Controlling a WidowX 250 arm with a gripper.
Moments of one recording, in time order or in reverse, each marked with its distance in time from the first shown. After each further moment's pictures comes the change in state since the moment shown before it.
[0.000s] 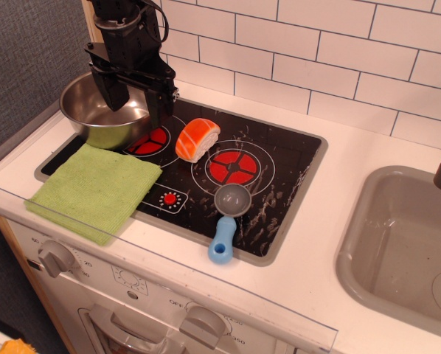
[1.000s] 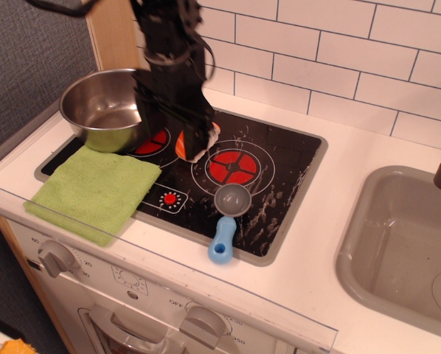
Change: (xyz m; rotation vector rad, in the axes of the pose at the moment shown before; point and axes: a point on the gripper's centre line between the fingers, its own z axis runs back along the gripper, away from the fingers) arm 0.000 -0.051 -0.028 0.004 0.055 -0.176
